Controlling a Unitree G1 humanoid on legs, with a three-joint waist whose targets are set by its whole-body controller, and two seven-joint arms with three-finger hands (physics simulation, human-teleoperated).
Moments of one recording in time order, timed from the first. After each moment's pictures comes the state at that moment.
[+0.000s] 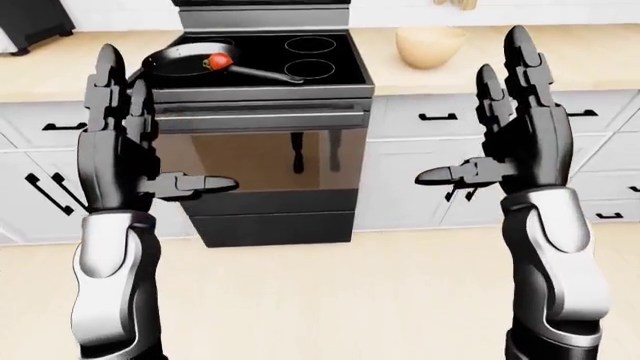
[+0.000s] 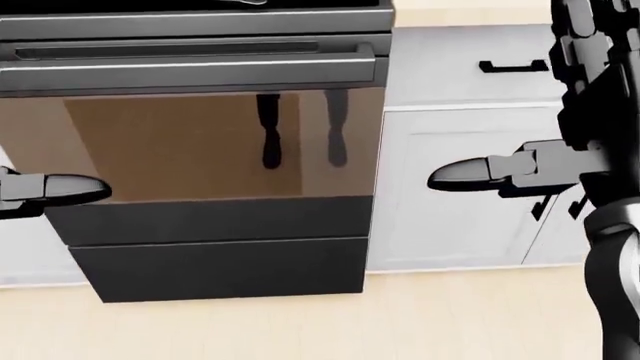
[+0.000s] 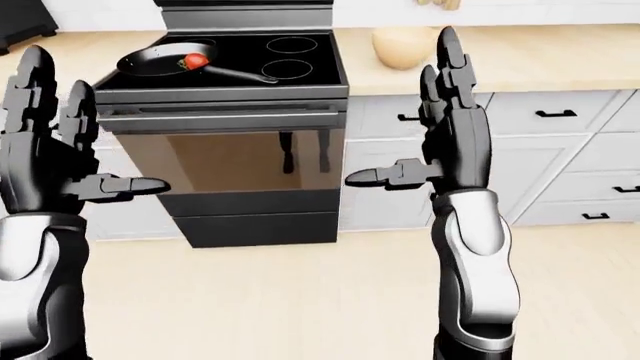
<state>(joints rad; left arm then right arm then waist) -0.34 0.28 0.31 -0.40 -0.21 0.25 -0.04 -0.41 -0.24 -0.23 -0.50 0.16 0.42 0.06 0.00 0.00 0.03</state>
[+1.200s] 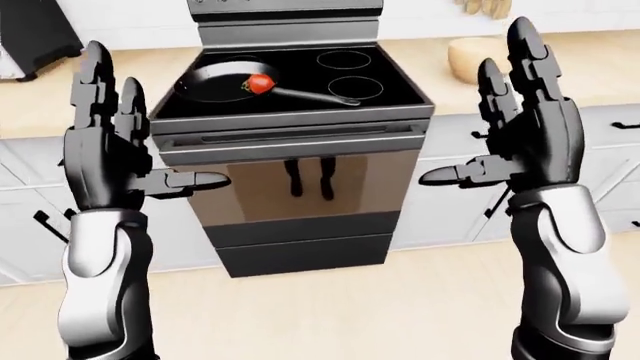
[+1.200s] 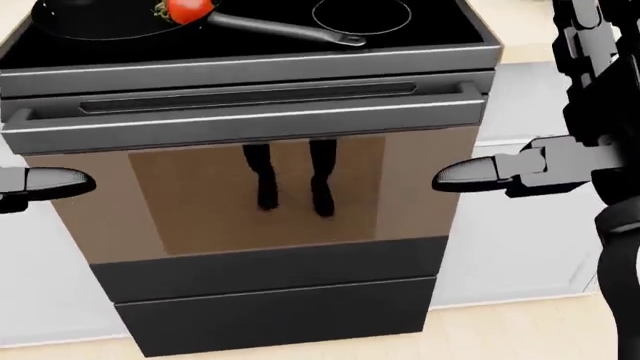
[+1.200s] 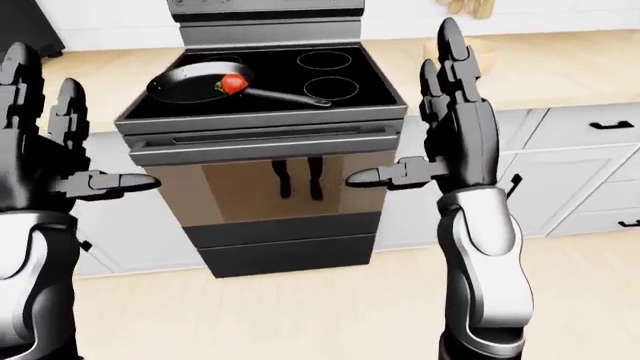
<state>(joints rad) -0.34 0.31 0.33 -0.40 -0.26 0.28 -0.02 -0.42 -0.26 -0.24 -0.55 0.19 0.49 0.07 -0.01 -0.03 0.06</state>
